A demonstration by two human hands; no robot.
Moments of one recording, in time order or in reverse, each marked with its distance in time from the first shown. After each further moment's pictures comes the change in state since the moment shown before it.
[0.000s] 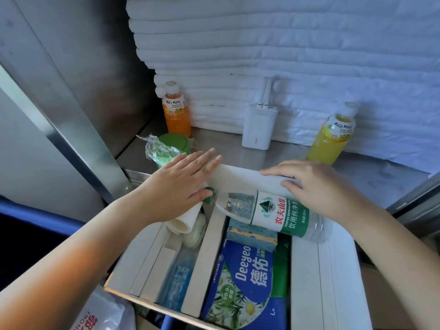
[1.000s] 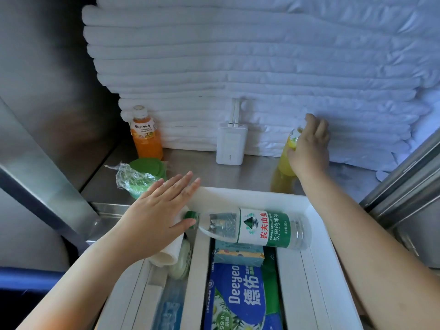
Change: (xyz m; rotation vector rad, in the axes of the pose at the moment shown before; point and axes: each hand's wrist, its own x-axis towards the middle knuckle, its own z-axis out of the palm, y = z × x) left_hand 0.001 -0.005 0.007 -0.149 0.037 0.008; right_hand 0.059 0.068 -0.014 -0.358 0.655 0.717
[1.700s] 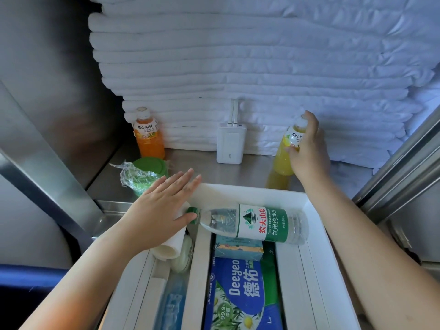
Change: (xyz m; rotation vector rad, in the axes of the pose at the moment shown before) left_hand 0.002 0.001 -0.003 -0.019 0.016 -0.010; right_hand -0.019 0.000 -0.021 0.256 -0.060 0.009
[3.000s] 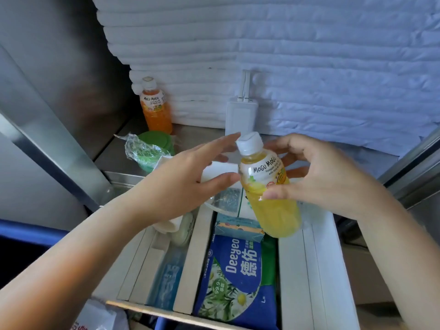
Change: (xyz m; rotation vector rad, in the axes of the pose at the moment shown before) left_hand 0.004 0.060 -0.057 -0.694 0.103 0.061; right_hand -0.075 -0.042 -0.077 0.396 -0.746 -0.246
